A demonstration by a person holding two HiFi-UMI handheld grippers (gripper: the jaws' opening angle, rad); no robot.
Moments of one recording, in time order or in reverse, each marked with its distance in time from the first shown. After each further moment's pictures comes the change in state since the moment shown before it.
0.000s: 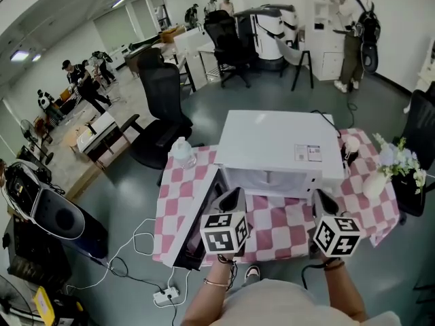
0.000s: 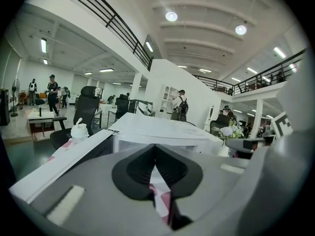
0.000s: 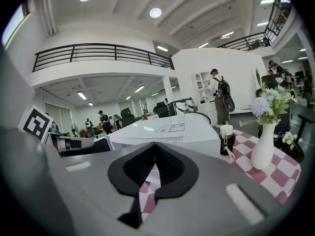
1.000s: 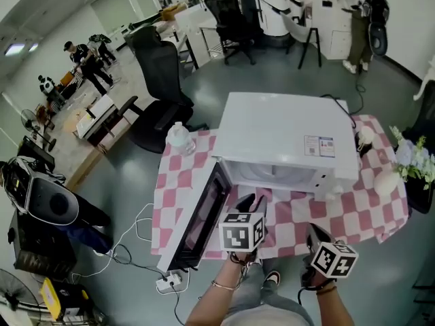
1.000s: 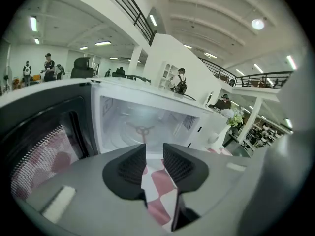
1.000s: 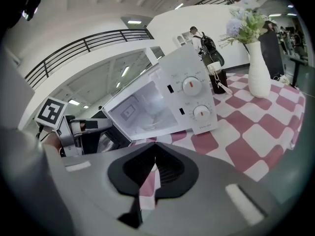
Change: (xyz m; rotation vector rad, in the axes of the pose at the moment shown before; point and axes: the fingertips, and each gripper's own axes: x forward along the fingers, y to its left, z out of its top) left arm 0.059 -0.019 -0.091 -0.078 0.264 -0.071; right arm 0.003 -0.008 -0.149 0.326 0.327 0.044
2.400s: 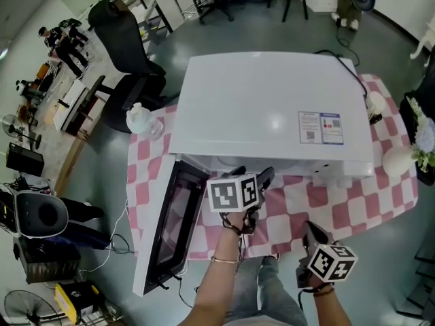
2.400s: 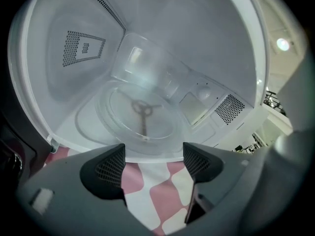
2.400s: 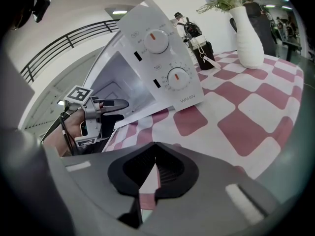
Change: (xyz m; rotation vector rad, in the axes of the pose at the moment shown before) left arm 0.141 0.023 -0.040 -0.186 0.252 -0.098; right arm 0.045 -0.060 -0.050 0.105 0.119 -0.069
